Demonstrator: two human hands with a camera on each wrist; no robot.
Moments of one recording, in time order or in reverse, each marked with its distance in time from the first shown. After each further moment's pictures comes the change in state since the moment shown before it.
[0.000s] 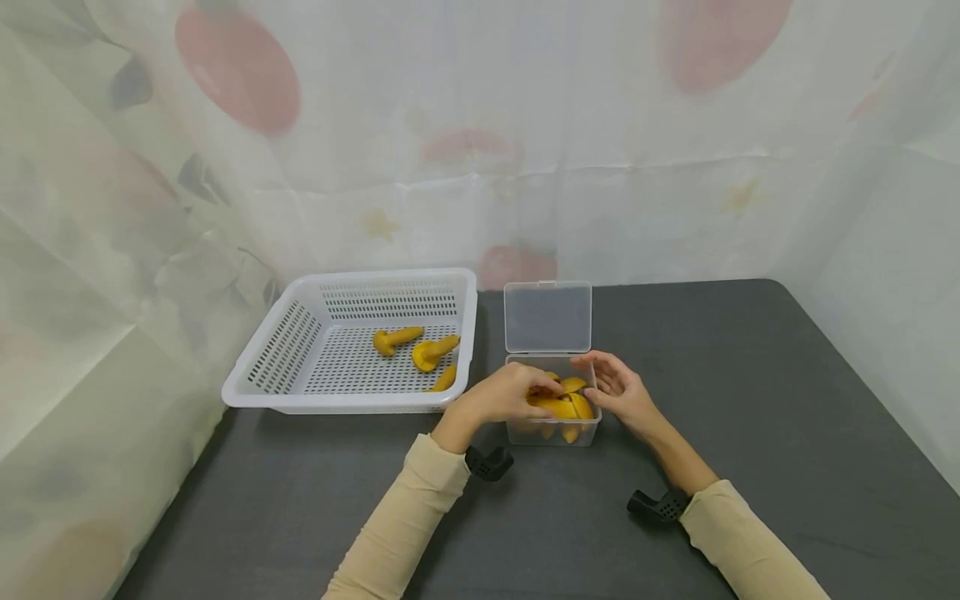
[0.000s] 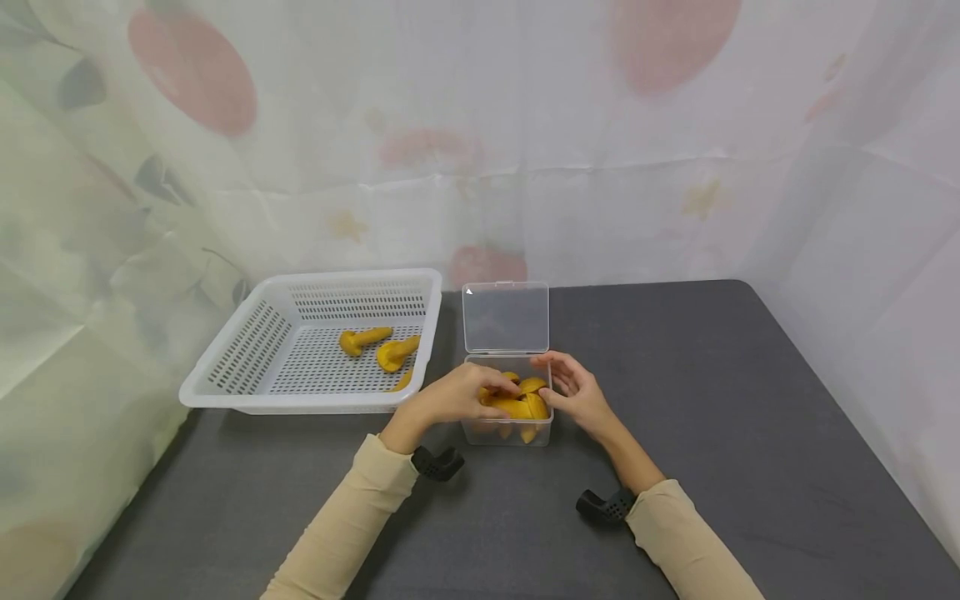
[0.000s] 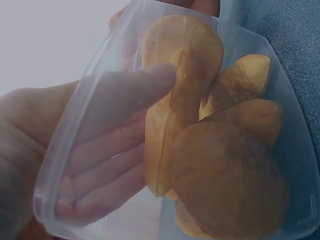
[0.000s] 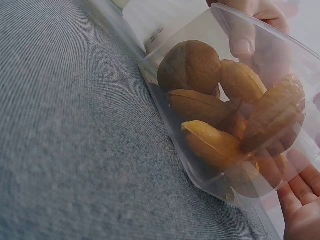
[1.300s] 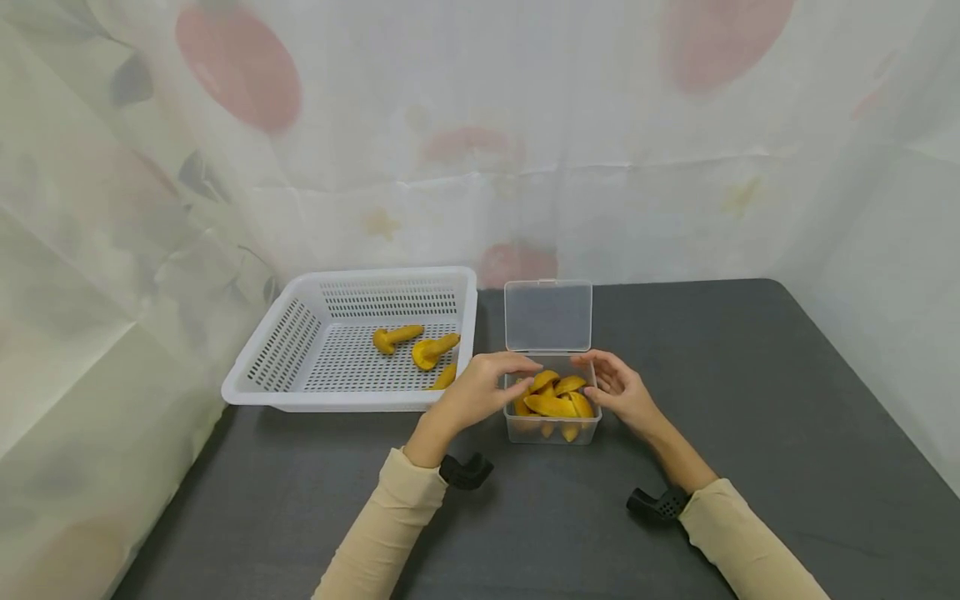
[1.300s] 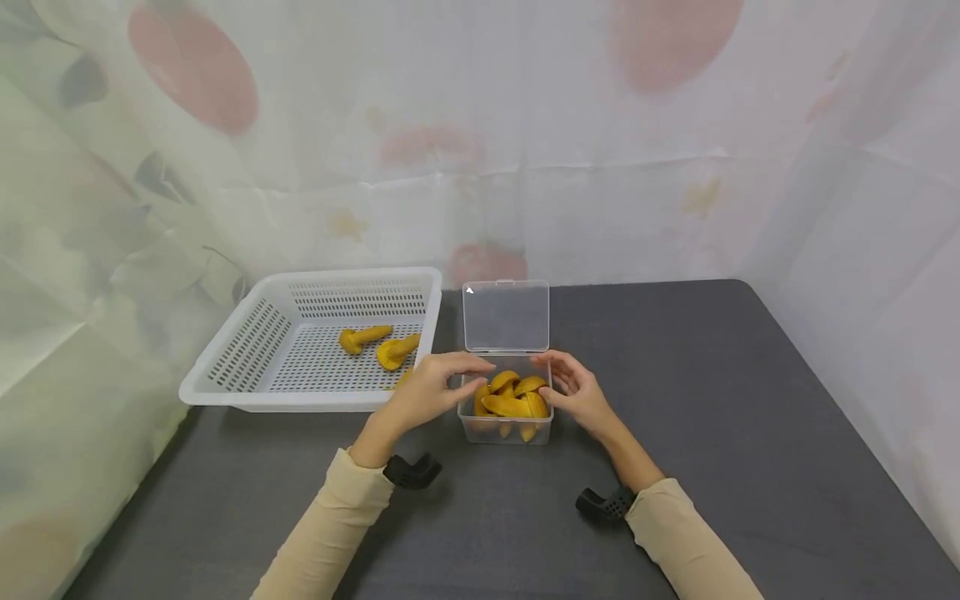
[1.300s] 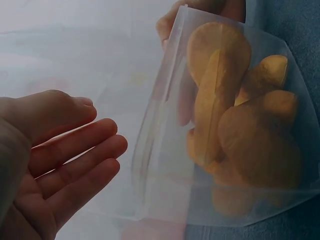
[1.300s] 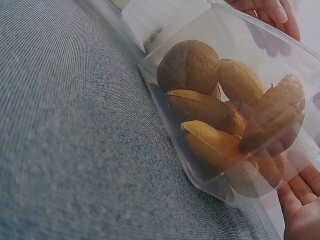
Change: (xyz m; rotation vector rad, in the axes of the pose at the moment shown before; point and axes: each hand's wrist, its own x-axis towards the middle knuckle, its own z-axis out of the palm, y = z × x) left_hand -0.032 0.007 -0.011 -0.006 0.394 0.071; right_hand 0.000 -0.002 0.000 -0.009 -0.002 -0.009
